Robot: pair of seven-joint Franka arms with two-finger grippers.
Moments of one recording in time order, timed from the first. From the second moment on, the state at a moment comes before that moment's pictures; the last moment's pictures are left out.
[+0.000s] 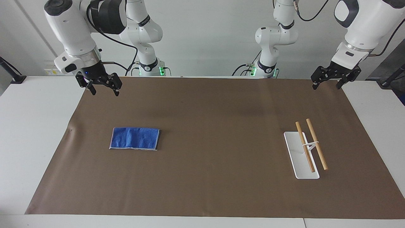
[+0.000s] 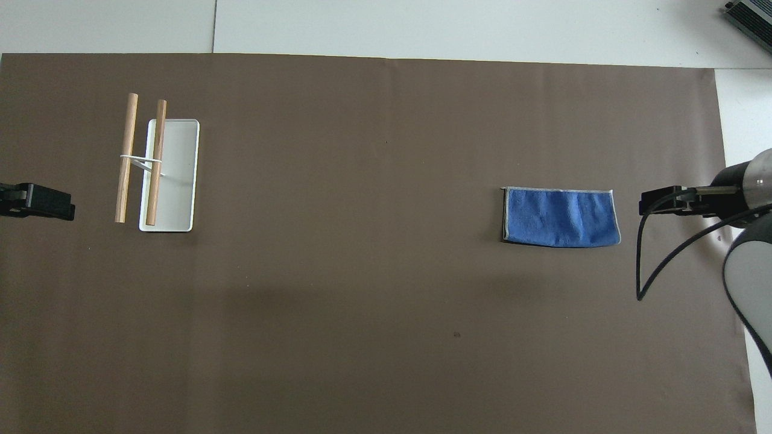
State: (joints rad) left arm -0.03 -0.07 0.01 -1.67 0.04 1.59 0.04; right arm 0.05 -0.07 -0.07 -1.86 -0.02 1.85 0.02
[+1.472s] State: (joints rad) left arm -0.03 -0.07 0.01 -1.67 0.04 1.59 0.04; right arm 0.06 0.24 -0.07 -2.18 -0.01 2.51 -0.07
